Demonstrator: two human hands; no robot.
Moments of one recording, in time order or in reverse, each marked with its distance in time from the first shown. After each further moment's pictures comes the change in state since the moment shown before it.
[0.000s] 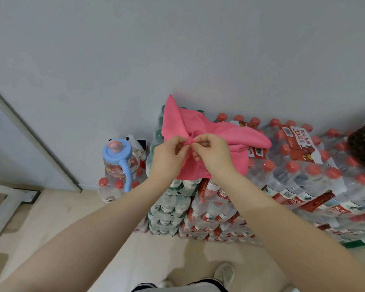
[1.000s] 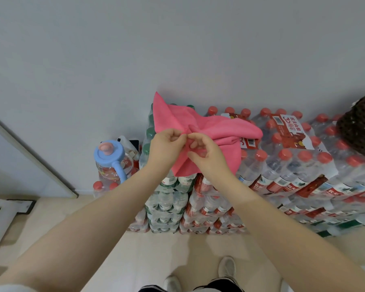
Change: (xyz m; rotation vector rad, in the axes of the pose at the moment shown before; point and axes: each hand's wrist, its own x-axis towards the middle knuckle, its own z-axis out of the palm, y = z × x) left_hand 0.013 0.018 0.006 -0.218 -0.128 -0.218; right_hand -0.020 0.021 -0.010 -0.096 -0.061 -0.146
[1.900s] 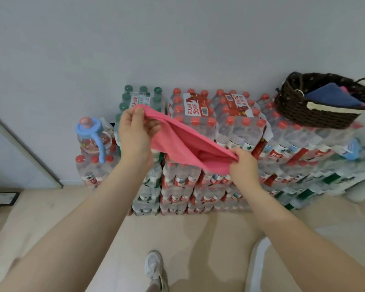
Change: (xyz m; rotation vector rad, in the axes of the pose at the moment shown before) left_hand -0.171 0.050 0.027 -0.818 0.239 0.036; right_hand -0.186 0.032 -0.135 -0.418 0.335 0.275
